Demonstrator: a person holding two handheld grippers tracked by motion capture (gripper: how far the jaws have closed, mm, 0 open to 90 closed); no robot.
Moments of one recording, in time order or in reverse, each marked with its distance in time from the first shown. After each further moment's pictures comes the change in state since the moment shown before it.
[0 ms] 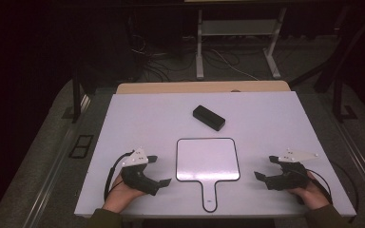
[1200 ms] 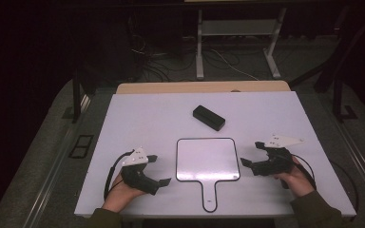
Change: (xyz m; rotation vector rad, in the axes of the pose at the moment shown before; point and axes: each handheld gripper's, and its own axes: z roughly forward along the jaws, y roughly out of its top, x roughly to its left) left arm 0.002 0.000 0.001 0.000 -0.002 -0.001; right arm 0.009 0.047 0.021 -0.071 0.035 -0.032
